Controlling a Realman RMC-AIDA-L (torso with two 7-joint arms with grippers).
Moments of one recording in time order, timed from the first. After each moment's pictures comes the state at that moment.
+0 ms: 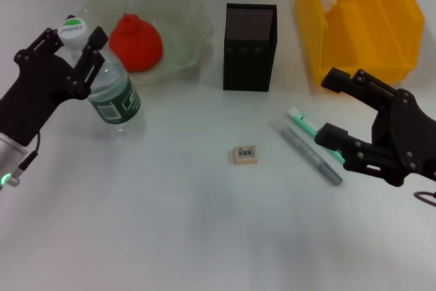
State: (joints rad) left arm -0.43 -2.08 0.51 0.05 1.33 1.53 -0.48; right arm 0.40 2.08 -0.64 -0.31 -1.67 -1.98 0.94
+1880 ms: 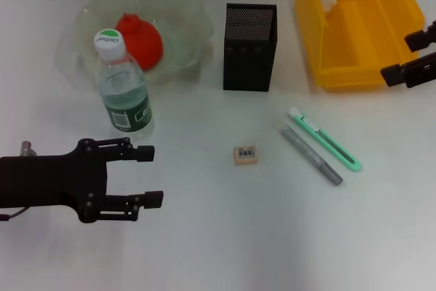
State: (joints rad) left arm -0.42 -2.00 0.76 0.60 1.99 1.81 -1.19; right arm 0.61 2.04 -0.80 -1.66 -2.38 -1.99 2.30
